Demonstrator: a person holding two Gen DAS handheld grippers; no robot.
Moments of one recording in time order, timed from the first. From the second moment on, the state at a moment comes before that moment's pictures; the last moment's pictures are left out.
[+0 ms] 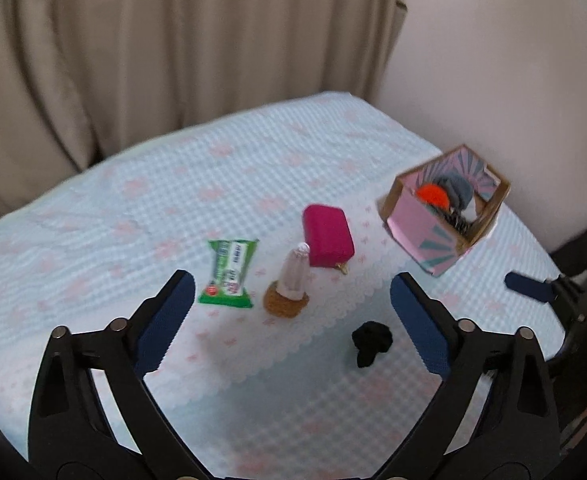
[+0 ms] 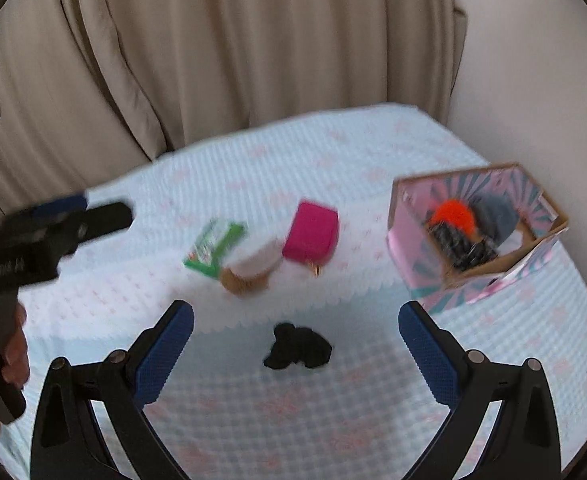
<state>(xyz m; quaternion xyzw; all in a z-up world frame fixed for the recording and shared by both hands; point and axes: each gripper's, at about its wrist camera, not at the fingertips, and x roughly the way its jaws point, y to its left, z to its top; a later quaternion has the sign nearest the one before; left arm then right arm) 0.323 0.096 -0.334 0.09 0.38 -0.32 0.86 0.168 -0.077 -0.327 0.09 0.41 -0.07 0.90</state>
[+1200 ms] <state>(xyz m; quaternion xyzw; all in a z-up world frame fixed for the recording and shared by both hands) 0.394 0.023 -0.519 0.14 0.44 -0.32 0.83 0.241 -0.079 -0.497 0.09 0.50 -0.08 0.86</state>
